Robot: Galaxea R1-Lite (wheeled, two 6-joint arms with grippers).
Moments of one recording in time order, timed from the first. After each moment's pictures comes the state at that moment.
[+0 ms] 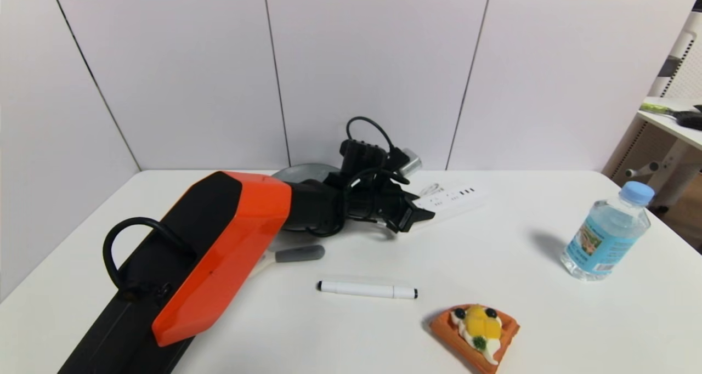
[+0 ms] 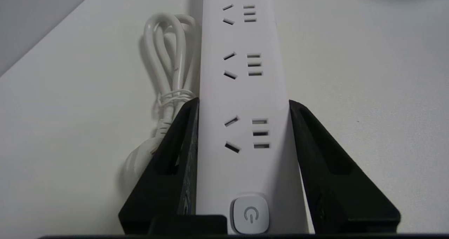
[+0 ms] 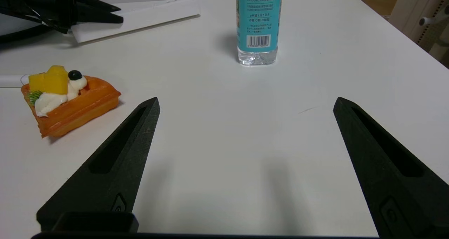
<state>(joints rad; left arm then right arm) -0.65 2.55 -1.97 -0.16 -0.49 0.22 0.00 0.00 0.00 0.00 -0.02 0.04</state>
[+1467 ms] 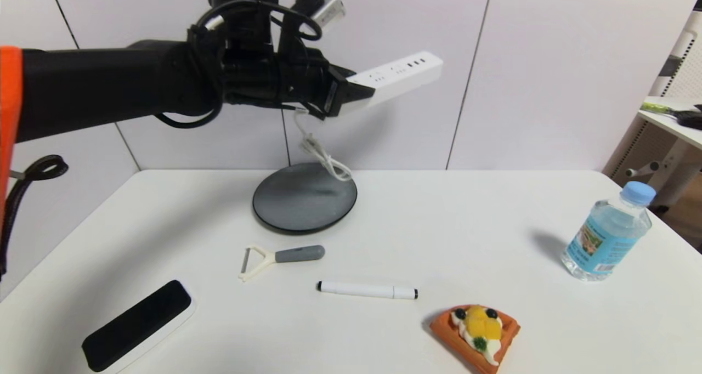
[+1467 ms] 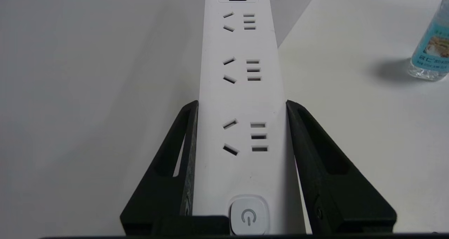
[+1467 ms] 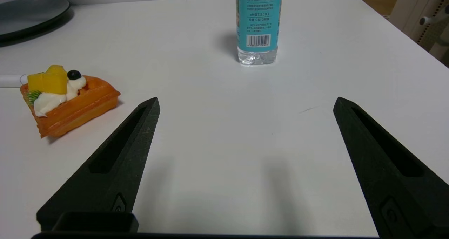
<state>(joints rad) -0.48 2.04 -1.96 0.04 -0.45 0.36 0.00 0.00 0.00 0.00 -0.02 0.04</state>
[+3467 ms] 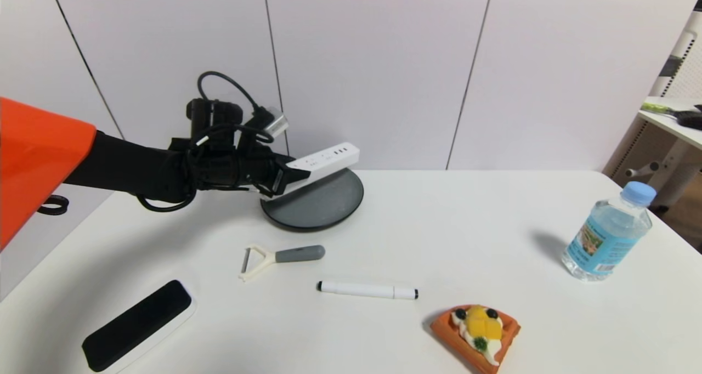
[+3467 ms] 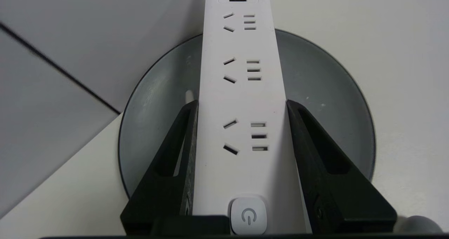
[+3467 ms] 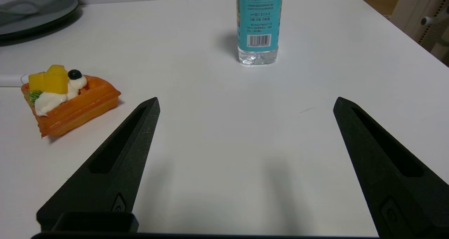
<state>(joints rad) -0.26 2.04 -1.34 -0.33 -0.45 0.35 0.00 0.00 0.00 0.00 -0.02 0.04</state>
